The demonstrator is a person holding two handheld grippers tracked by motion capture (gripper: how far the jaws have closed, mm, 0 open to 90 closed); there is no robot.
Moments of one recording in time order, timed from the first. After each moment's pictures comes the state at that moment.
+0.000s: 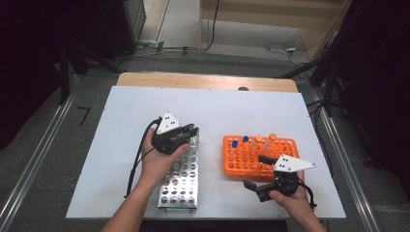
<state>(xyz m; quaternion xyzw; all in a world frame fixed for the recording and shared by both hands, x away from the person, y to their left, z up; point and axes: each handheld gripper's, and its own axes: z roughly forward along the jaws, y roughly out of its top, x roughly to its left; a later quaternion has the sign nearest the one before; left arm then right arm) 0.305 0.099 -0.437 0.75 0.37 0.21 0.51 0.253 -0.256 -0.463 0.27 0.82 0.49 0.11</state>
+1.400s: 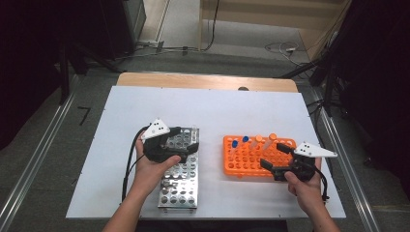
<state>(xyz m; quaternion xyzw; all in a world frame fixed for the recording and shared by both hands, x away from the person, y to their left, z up) 0.276 0.120 -0.433 0.72 0.38 0.14 0.56 0.288 -0.301 -0.457 0.36 0.77 0.51 0.14</state>
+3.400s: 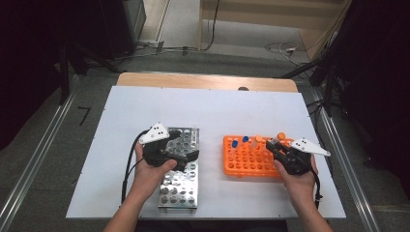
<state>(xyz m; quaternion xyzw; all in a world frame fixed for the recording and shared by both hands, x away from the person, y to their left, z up) 0.269 0.116 -0.434 0.73 0.36 0.12 0.57 0.295 -0.287 -0.460 0.44 0.73 0.47 0.24</state>
